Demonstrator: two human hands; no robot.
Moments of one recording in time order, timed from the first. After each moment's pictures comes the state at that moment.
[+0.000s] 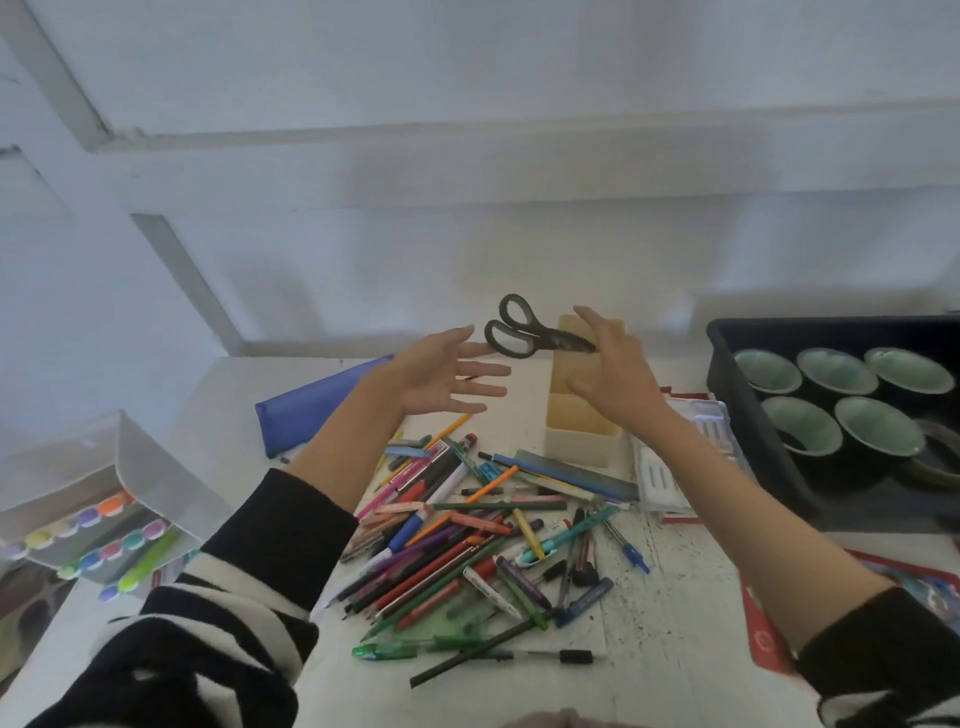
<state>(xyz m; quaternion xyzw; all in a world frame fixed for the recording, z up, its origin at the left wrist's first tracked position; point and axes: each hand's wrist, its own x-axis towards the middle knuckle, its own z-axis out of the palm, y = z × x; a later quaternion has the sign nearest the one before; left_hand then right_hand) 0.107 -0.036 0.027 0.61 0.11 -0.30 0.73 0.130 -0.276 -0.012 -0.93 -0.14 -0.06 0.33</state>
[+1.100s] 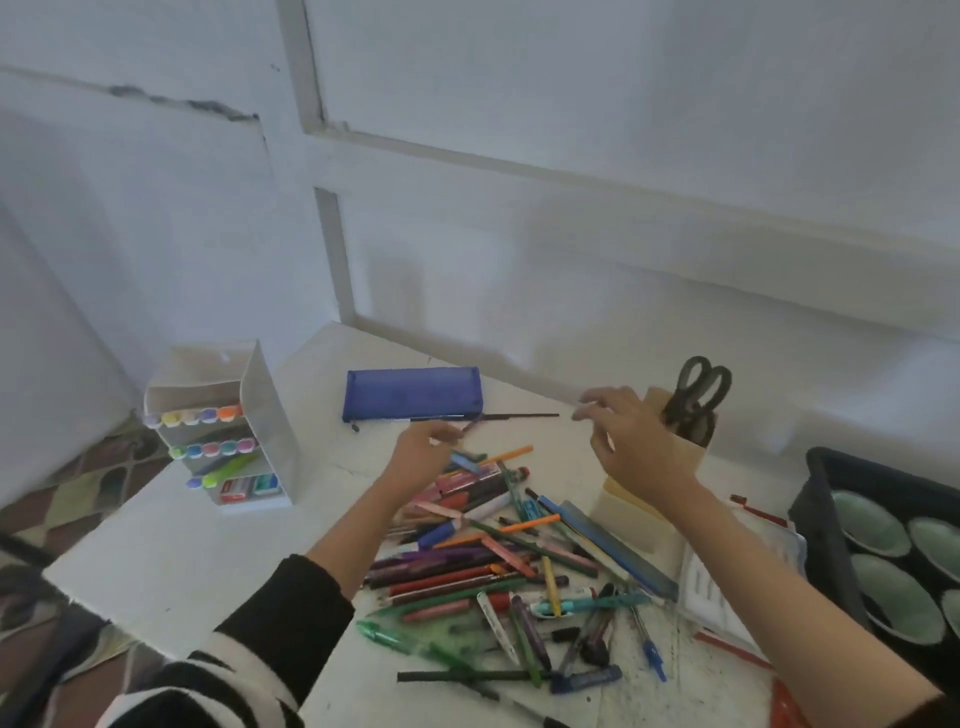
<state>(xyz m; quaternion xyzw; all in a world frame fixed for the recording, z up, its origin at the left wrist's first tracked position) 0.030 0.014 -0.071 0.83 0.25 0.08 0.49 0.137 -0.230 -0.007 -0.84 -0.48 -0.18 0.18</state>
